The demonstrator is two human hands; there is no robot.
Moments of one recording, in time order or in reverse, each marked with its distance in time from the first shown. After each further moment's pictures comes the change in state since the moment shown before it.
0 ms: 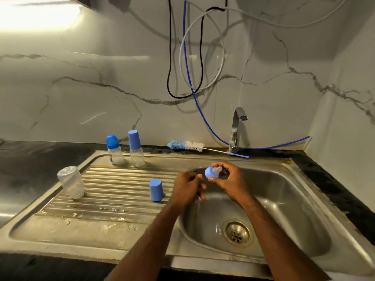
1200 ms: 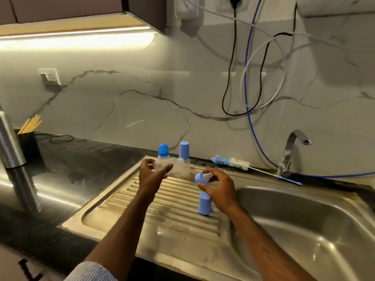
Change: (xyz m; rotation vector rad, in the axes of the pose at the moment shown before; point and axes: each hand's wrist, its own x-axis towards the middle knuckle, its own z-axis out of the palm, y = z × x) left_hand -0.004 0.001 -0.242 -0.105 0.575 0.068; right_hand 0.009 -0.073 0.170 0.005 -0.118 -0.193
